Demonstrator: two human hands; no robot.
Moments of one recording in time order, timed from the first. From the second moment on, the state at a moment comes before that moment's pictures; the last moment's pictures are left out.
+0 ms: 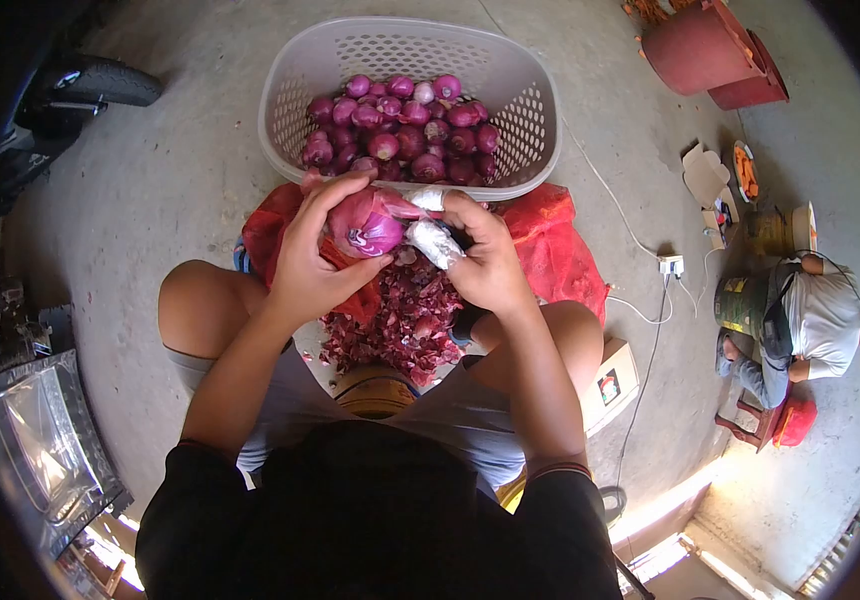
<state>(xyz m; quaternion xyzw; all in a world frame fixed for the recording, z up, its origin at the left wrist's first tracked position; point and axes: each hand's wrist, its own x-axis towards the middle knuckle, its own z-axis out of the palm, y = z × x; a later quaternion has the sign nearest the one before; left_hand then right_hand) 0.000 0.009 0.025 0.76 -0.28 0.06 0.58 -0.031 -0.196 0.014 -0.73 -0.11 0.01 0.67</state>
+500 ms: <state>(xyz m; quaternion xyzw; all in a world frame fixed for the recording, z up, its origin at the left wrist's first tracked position) -0.006 0.000 0.008 0.72 -0.32 0.13 0.61 -0.030 -0.193 0.013 -0.72 -0.10 -0.03 0.68</state>
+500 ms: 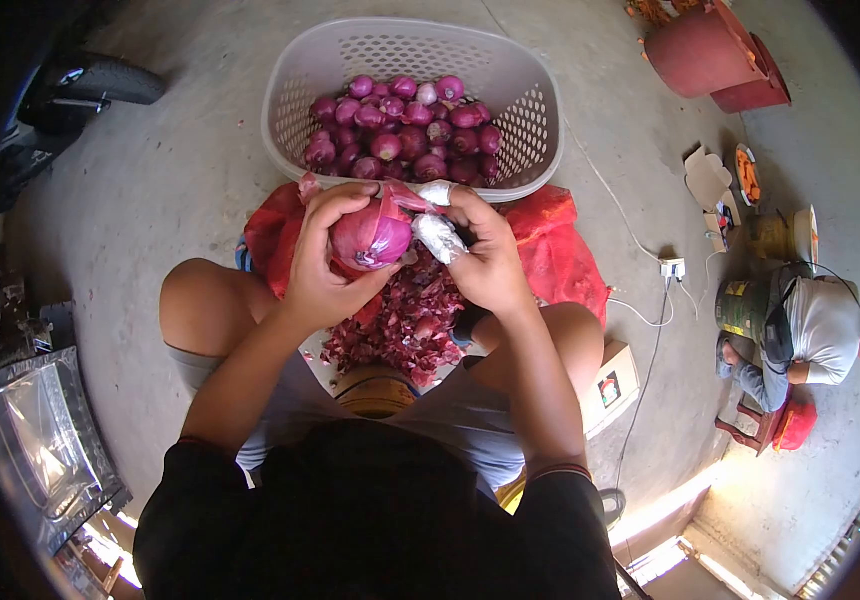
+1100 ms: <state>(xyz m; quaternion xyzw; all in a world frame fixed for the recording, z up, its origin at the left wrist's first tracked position) -0.015 -0.002 0.006 0.64 -0.37 0.09 0.67 -0.025 -0.221 0.022 -0.69 -0.02 0.03 0.73</state>
